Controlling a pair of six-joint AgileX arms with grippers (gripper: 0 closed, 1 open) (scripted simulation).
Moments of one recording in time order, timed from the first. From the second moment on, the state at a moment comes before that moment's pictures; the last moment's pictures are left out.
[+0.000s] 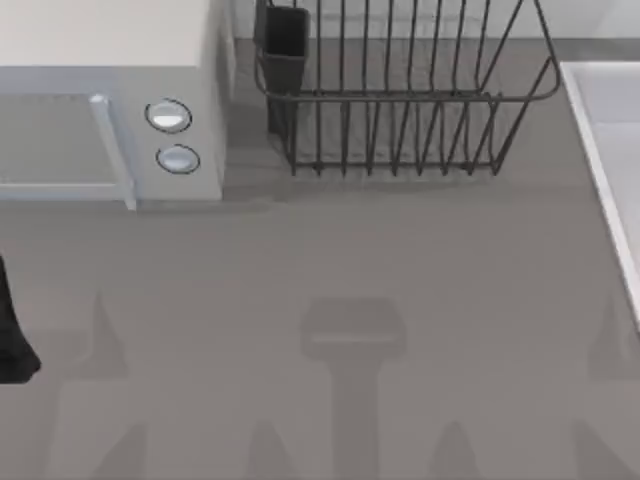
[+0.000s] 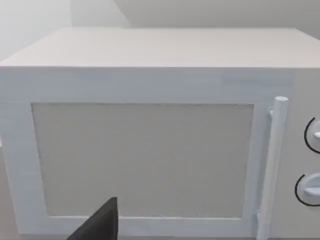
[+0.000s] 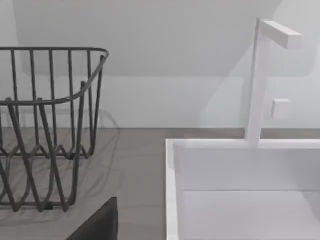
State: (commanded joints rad) left arm 0.00 0.00 0.00 0.00 0.00 0.00; right arm 0.00 0.00 0.00 0.00 0.00 0.00
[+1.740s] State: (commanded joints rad) left arm 0.00 0.00 0.00 0.00 0.00 0.00; right arm -0.49 1.36 0.86 -1.03 -0.02 -0.37
